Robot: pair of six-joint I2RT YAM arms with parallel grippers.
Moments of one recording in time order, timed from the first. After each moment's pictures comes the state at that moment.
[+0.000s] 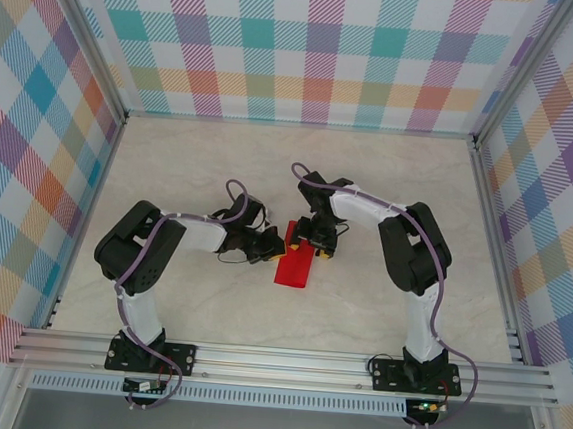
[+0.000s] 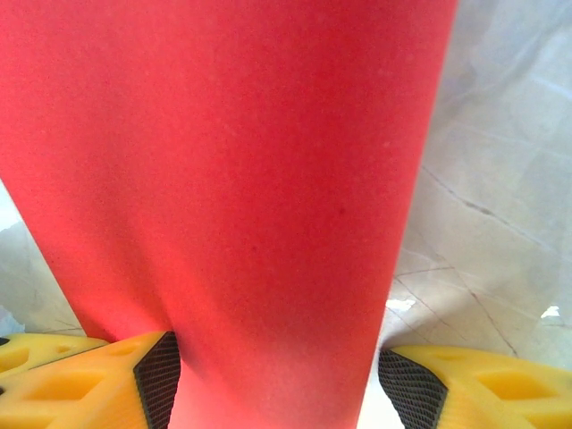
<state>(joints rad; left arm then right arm) -0.54 1.82 0.84 0.03 0.55 -0.88 0.64 2.11 1.46 -0.90 -0.26 0.76</state>
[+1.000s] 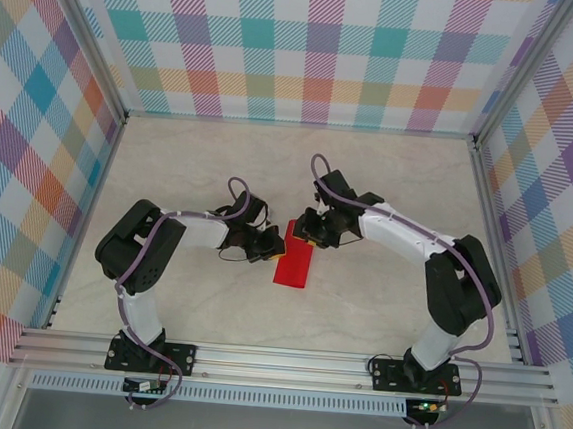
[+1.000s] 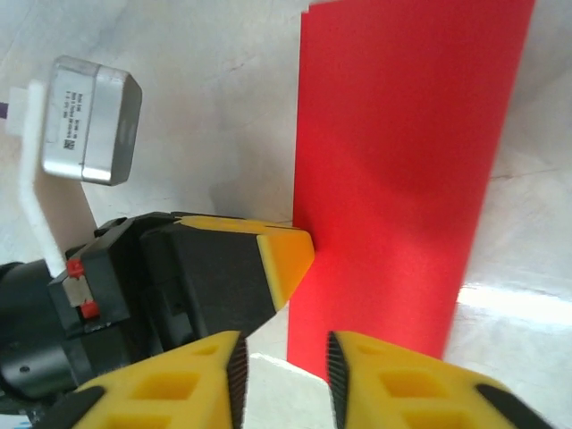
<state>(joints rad) -0.54 1.83 0.89 -0.06 0.53 -0.86 0.65 1.72 1.19 -0.57 -0.35 0.83</state>
